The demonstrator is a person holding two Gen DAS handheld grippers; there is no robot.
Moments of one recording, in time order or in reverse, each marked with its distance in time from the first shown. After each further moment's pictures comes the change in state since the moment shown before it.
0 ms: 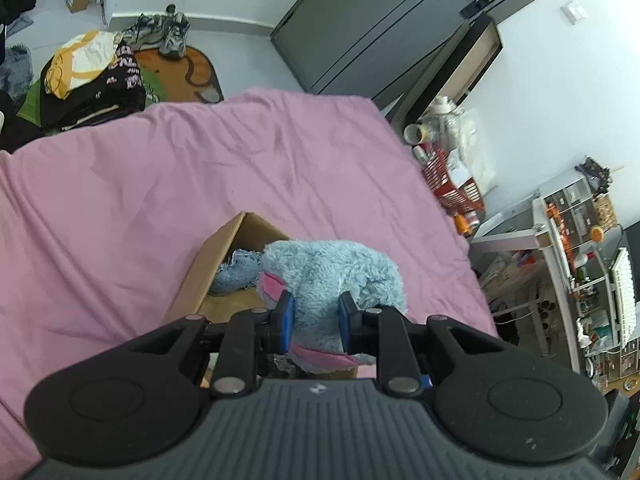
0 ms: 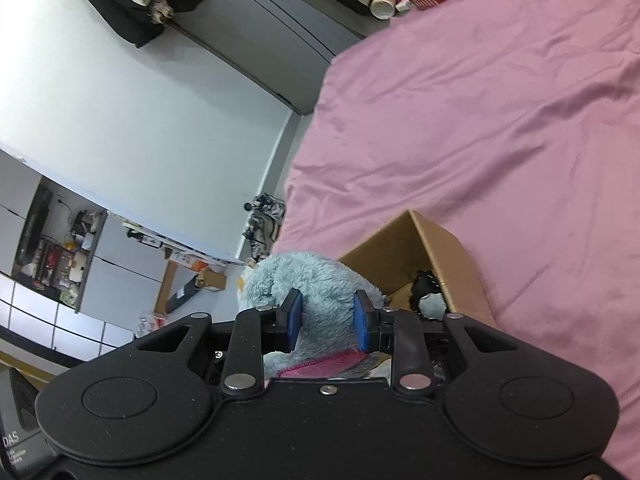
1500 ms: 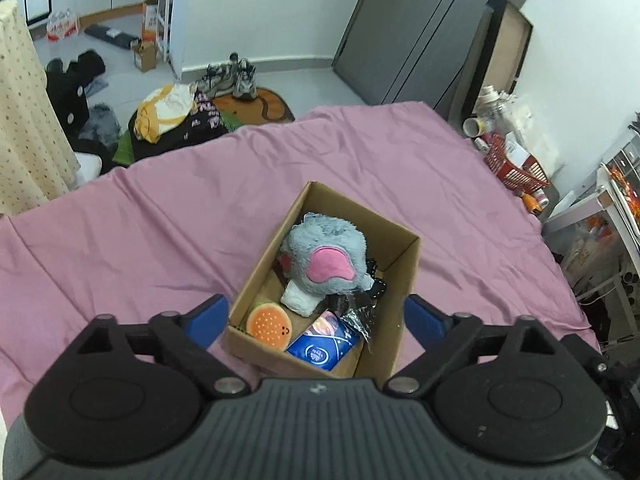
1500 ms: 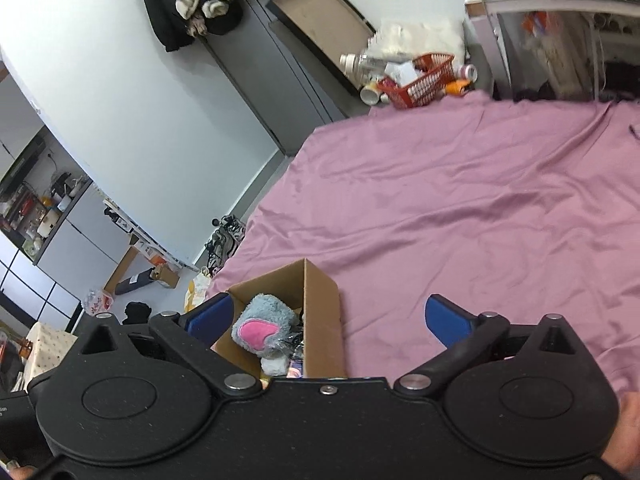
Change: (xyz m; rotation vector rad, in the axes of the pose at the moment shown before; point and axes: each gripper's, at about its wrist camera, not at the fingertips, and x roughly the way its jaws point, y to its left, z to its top) left arm -0.079 -0.056 -0.084 0.125 -0.121 0.335; right arm -0.172 -0.029 0.002 -0.272 -0.142 -0.126
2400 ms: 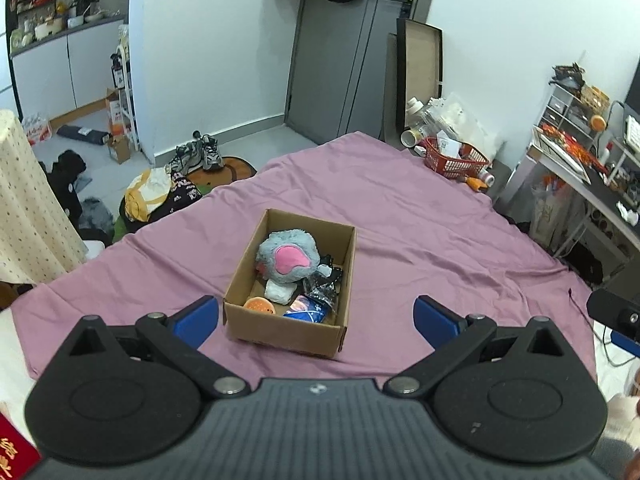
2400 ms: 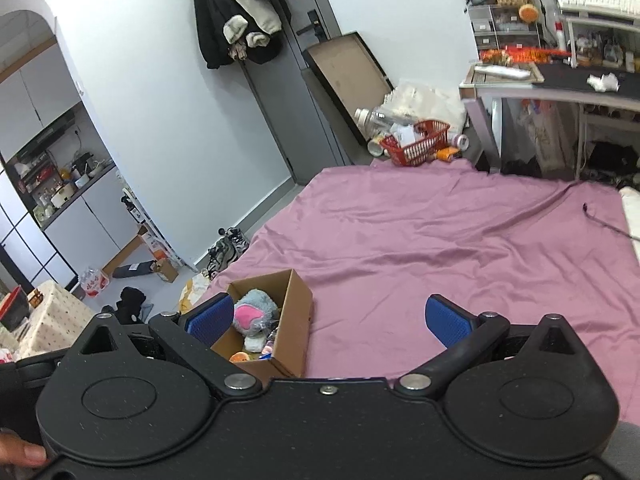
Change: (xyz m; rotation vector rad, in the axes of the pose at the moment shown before) left arm -0.114 -0.043 -0.076 0.253 -0.171 -0.015; right arm -0.132 -0.023 -0.006 -0.187 -0.103 0.005
